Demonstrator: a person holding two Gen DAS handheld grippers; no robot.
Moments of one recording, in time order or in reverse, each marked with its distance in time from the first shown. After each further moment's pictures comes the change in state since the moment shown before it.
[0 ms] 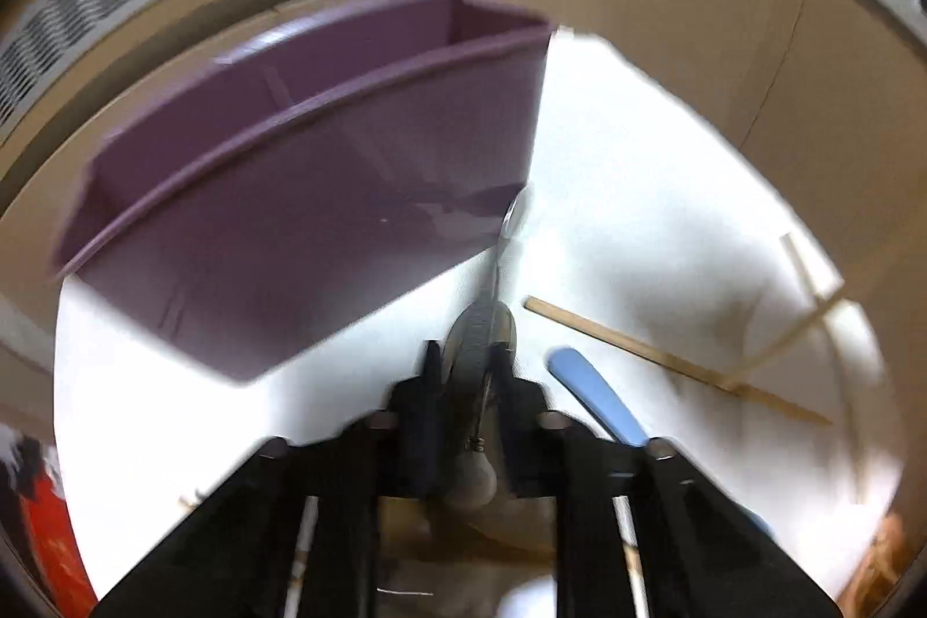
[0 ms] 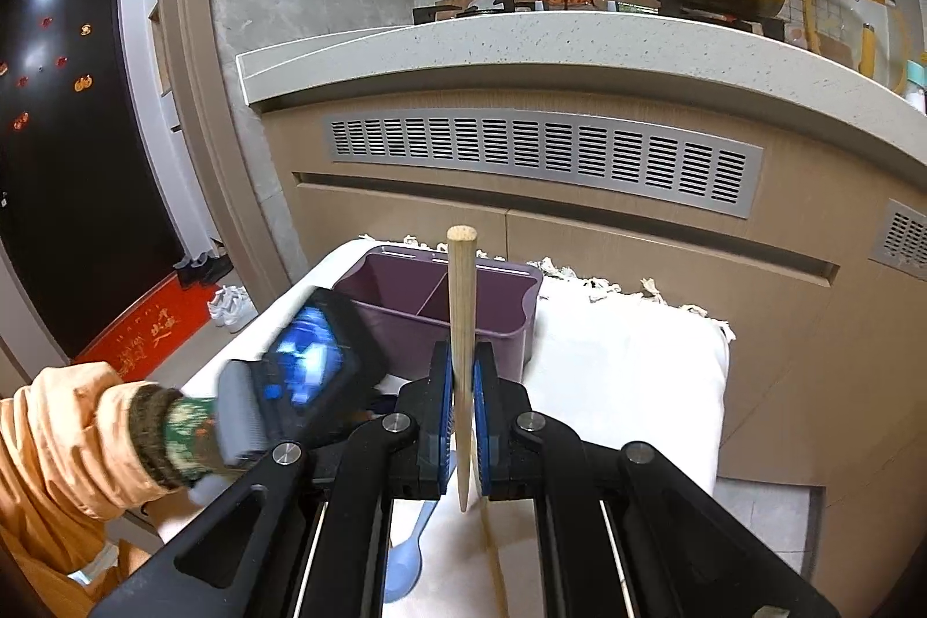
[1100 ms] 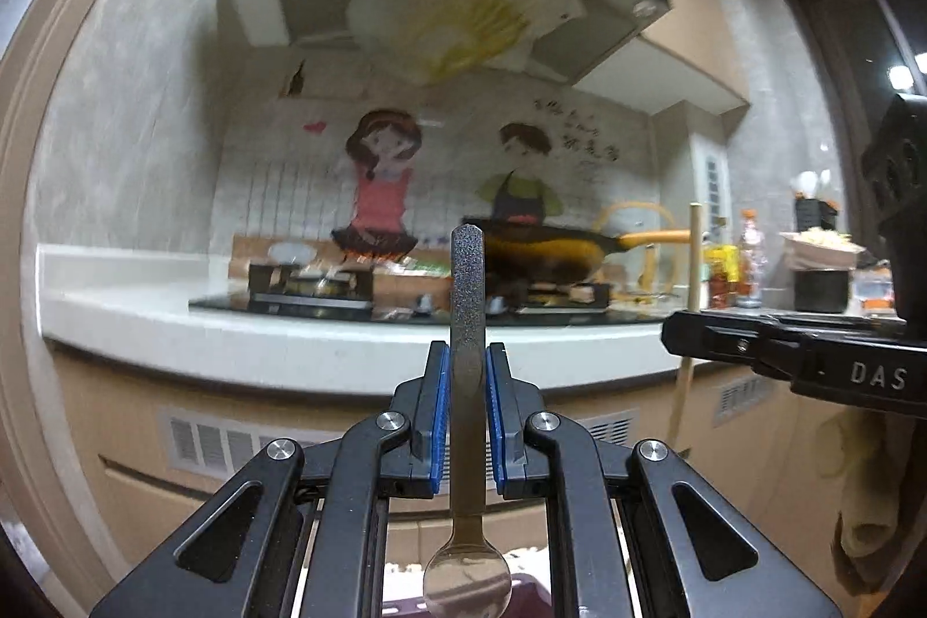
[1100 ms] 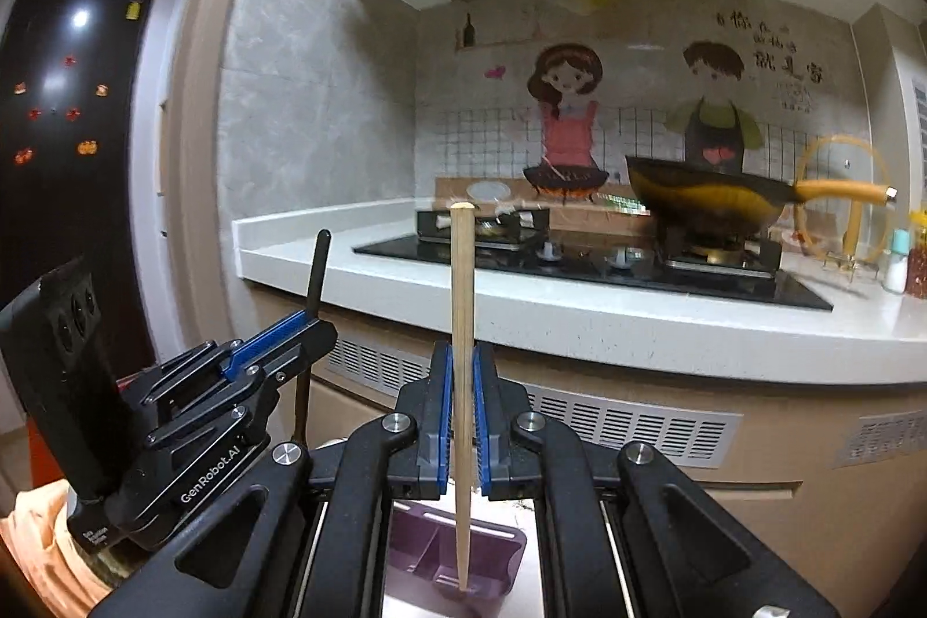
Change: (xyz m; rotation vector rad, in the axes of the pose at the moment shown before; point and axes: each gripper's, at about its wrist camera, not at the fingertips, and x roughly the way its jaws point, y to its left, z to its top) left arm -0.228 0.075 0.094 -0.136 -0.993 0.139; right arm -0.015 0.032 0.143 -0.079 -0.372 -0.078
